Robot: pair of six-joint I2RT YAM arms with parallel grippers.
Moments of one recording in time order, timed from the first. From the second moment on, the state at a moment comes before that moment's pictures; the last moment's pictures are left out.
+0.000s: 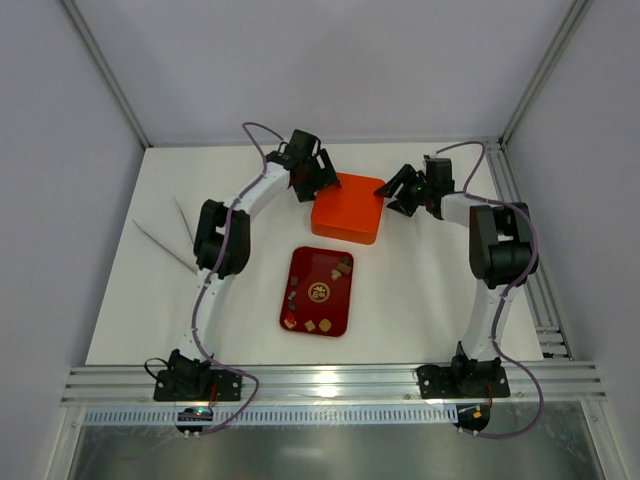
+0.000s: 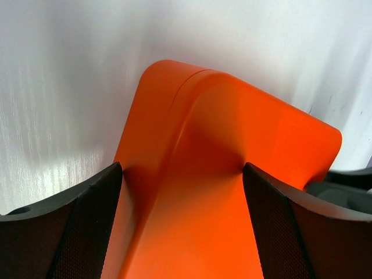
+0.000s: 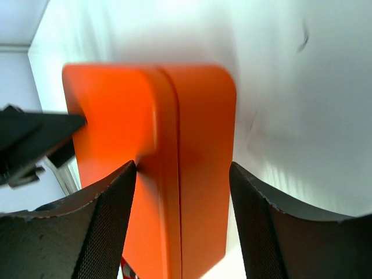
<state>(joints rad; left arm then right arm) -0.46 2.43 2.13 -0.59 0.12 -0.81 0.09 1.99 1.19 0.12 -0.44 0.77</state>
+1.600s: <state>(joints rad) -0.45 2.57 2.43 -0.86 0.24 -0.70 0.12 2.13 1.54 -0.11 -0.29 0.70</state>
